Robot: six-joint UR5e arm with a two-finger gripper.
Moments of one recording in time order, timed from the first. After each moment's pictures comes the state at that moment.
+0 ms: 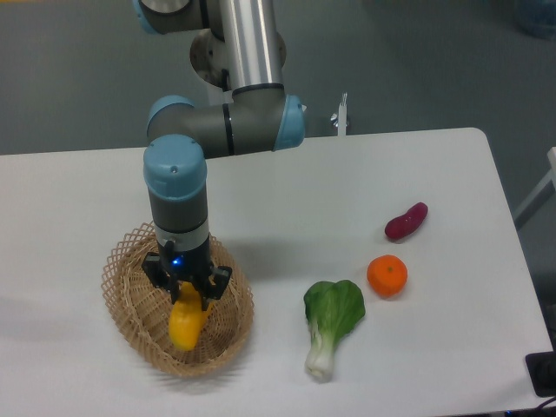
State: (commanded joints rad) arm 2.10 -1.97 -1.75 -0.75 1.48 0.37
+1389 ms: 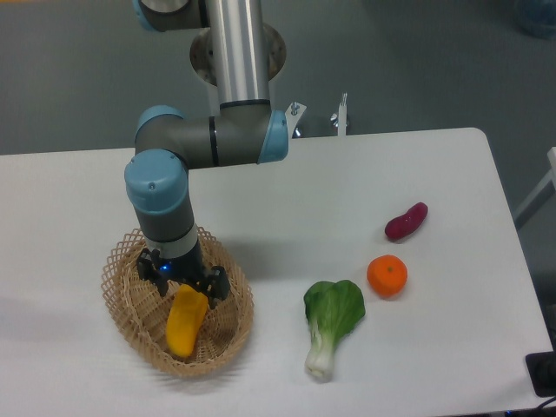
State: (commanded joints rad) arm 2.10 -1.97 -1.72 -0.75 1.58 0.42
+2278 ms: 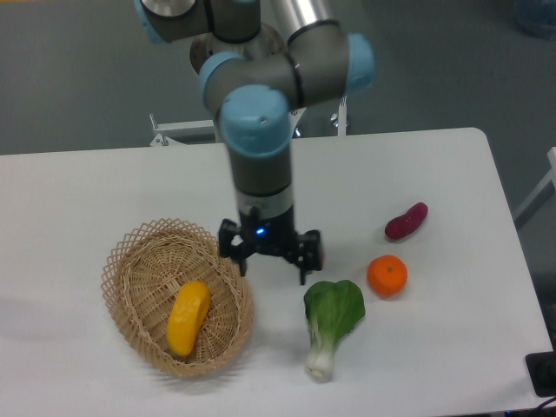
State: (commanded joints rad) arm 2.43 -1.83 -1.55 -1.07 1.50 0.69
